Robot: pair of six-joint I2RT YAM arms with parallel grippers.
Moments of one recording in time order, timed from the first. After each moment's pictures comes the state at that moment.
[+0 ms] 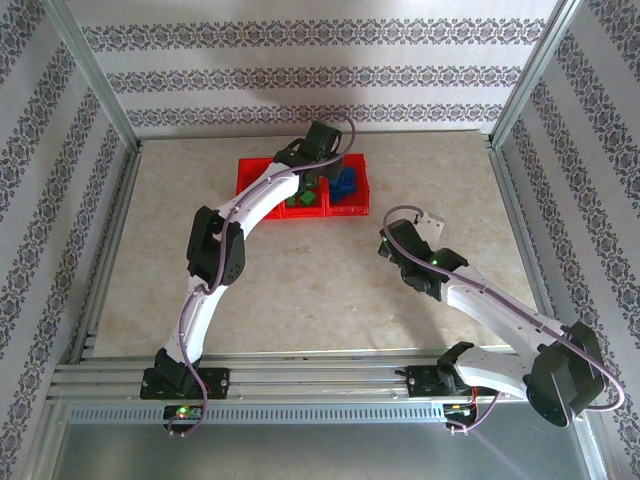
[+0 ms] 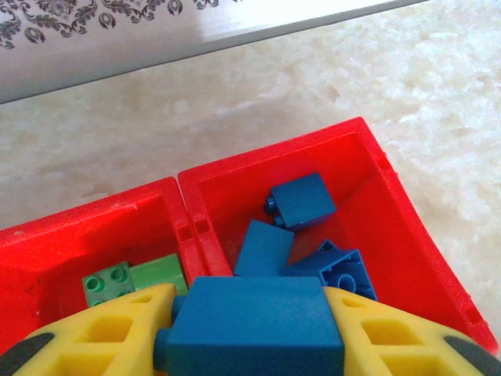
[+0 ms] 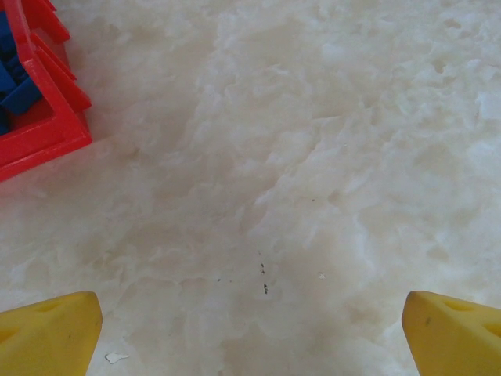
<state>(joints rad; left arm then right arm) -0.53 2.34 2.20 -0.58 -0.17 -0.22 0.58 1.14 0.76 -0.62 0.56 0.87</state>
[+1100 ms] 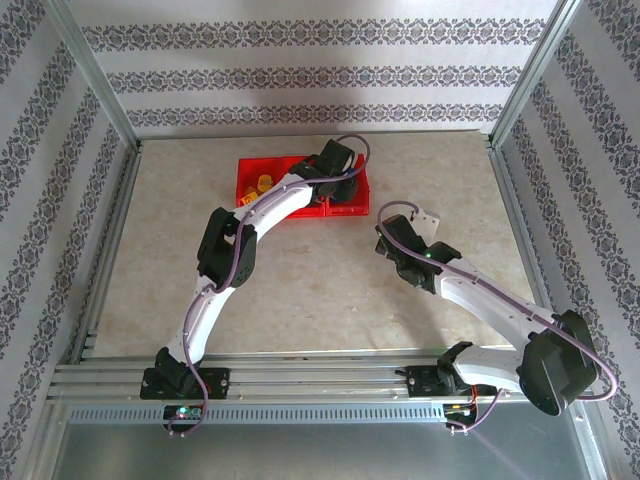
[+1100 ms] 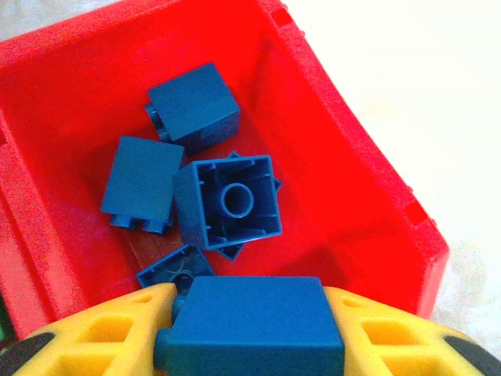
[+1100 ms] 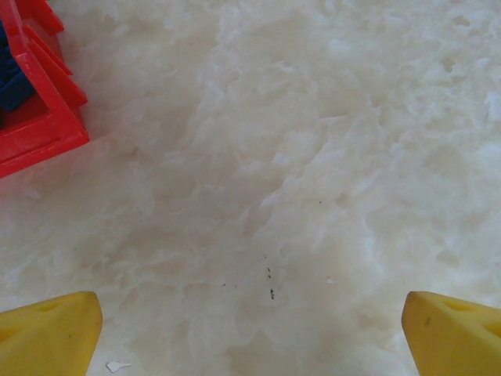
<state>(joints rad) -0.59 2.39 2.15 -0.60 -0.04 -0.19 0.58 1.21 0.81 -0.62 0.56 0.87</state>
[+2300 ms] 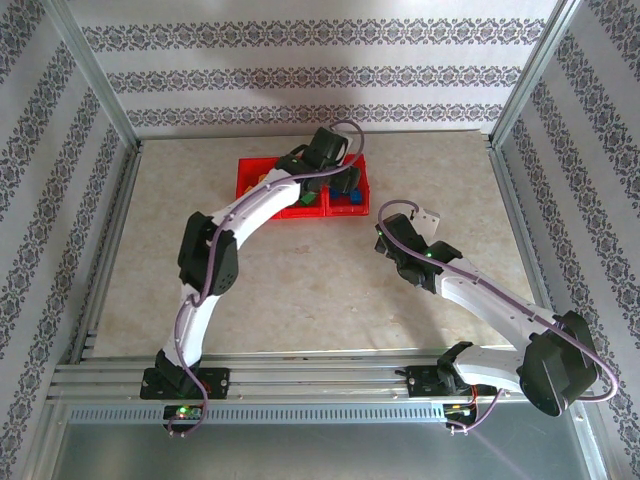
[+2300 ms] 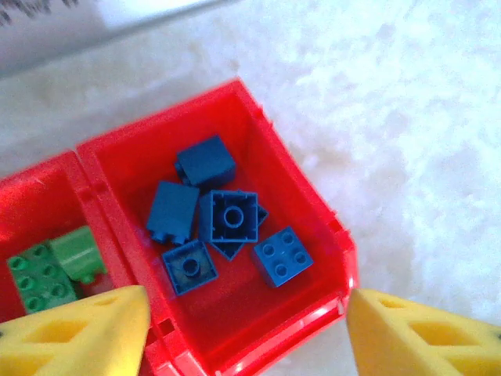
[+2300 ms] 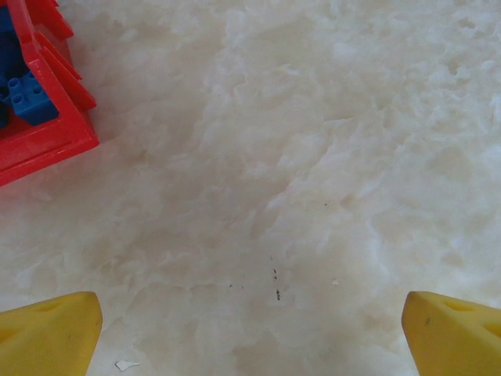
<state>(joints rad) -0.59 2.17 2.01 -0.55 -0.06 -0.17 0.58 1.20 0.81 -0.62 0.55 0.87</state>
